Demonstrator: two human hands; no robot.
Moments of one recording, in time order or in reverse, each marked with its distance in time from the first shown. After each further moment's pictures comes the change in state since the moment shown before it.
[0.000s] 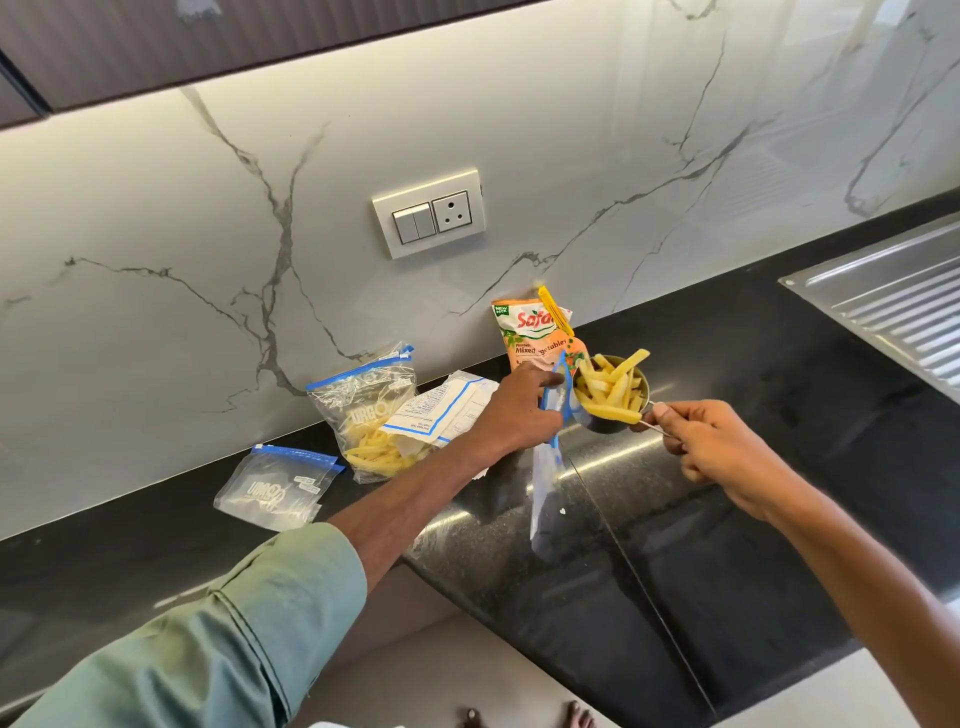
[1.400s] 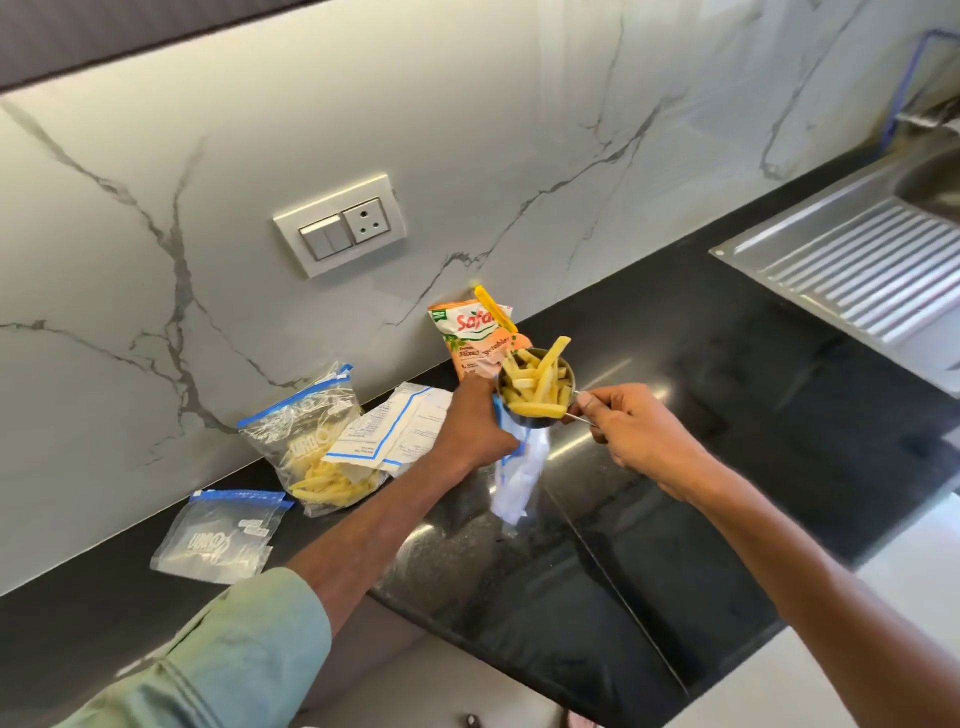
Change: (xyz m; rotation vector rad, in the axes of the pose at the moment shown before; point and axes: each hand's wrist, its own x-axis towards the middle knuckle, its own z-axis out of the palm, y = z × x) left_hand 0.005 0.015 0.019 -0.012 0.021 -0.016; right_hand 0.004 -0.008 0.011 -0.079 0.067 -0.075
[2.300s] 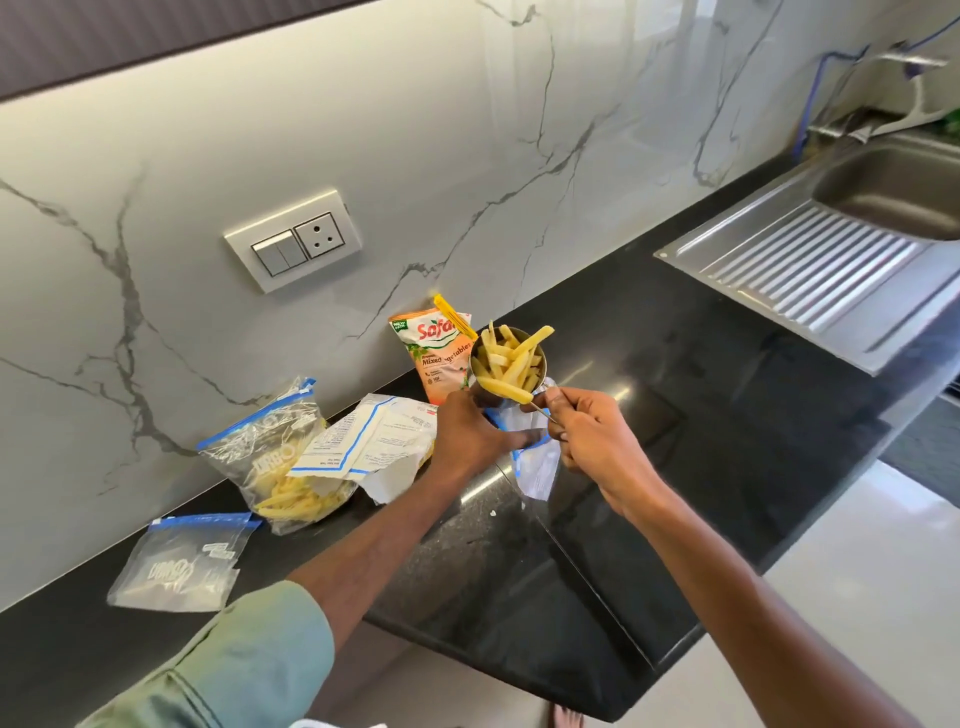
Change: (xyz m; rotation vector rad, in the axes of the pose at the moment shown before) left_hand -0.012 0.025 0.033 -0.181 0.102 0.036; right_hand -0.027 -0.001 0.017 0.333 0.165 0.036
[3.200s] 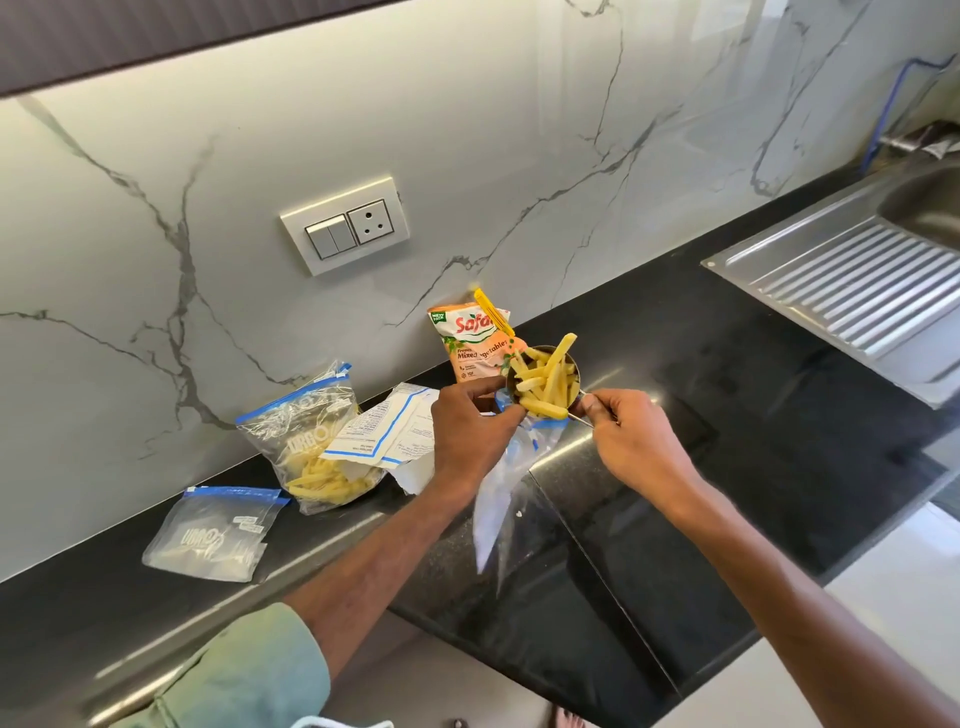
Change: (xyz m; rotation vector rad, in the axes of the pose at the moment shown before) left_hand -0.004 -0.018 -0.027 -0.168 0.269 -0.037; right_hand 0.021 0.004 -0.002 -0.500 0.034 -0.158
